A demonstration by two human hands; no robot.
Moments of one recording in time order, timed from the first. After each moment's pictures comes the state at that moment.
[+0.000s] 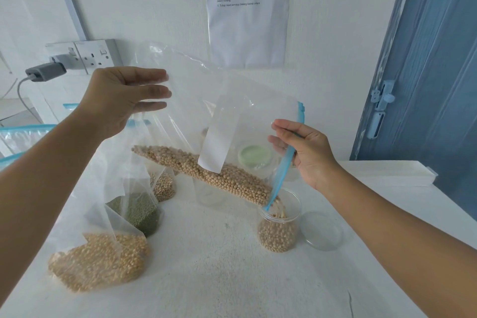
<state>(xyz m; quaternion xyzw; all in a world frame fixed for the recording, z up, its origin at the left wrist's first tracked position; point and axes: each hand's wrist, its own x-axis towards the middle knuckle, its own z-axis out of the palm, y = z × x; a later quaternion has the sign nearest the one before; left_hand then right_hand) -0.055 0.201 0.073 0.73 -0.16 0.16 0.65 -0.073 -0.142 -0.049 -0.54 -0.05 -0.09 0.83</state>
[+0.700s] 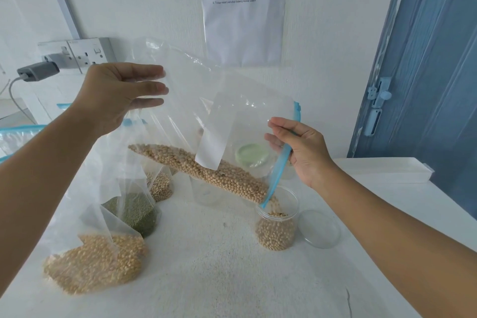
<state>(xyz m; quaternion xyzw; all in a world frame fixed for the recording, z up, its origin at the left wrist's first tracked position) -0.054 0.197 0.078 0.73 -0.16 0.16 0.64 -0.072 -0.140 -0.050 -0.53 -0.05 -0.10 0.84</state>
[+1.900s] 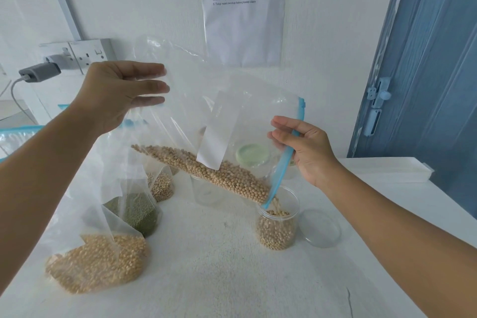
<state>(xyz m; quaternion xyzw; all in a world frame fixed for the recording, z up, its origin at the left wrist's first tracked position) -0.059 0.194 0.082 0.73 -0.16 0.17 0.64 -0.077 -0.145 -0.047 -0.54 -0.07 -0.10 0.84</state>
